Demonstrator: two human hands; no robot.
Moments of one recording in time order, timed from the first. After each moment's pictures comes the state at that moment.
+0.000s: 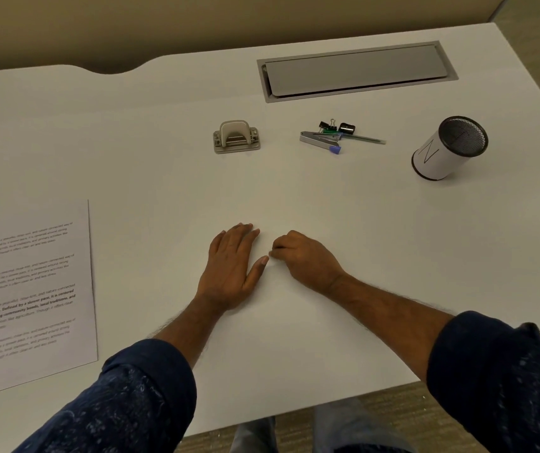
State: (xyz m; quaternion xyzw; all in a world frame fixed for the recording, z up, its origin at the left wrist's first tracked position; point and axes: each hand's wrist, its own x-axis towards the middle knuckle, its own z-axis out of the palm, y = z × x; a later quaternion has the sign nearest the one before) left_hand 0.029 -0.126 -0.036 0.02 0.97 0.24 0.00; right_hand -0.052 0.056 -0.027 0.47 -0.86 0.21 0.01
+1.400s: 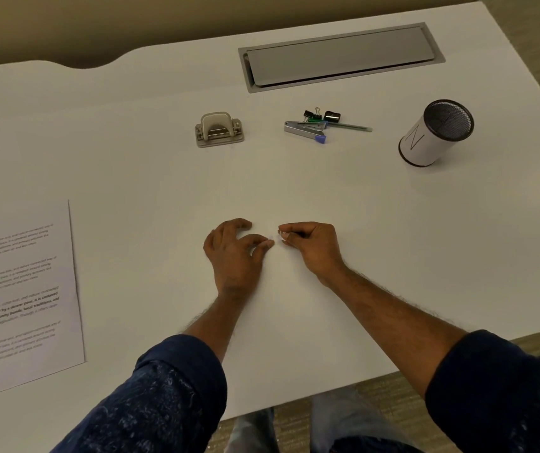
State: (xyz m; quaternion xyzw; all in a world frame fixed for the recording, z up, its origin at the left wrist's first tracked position) left_hand 0.009 -0.076 -0.048 -0.17 0.92 0.33 -0.10; right_hand -0.054 0.074 -0.025 -0.06 -0.74 0.64 -0.21
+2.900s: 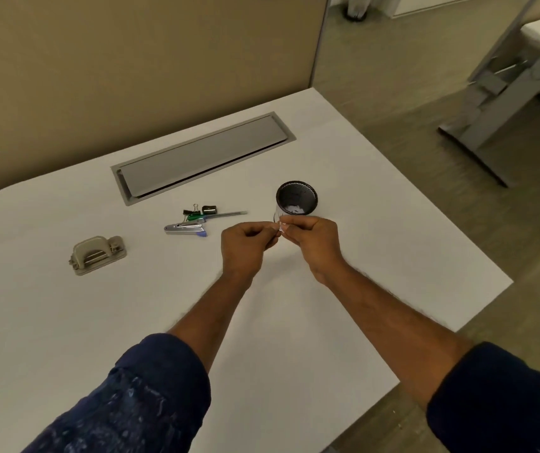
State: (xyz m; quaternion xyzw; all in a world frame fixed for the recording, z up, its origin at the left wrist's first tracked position) left_hand -0.185 0.112 0.074 -0.15 0.65 0.75 0.05; right_hand -0.184 0.242 0.084 -0.16 -0.70 0.69 -0.02
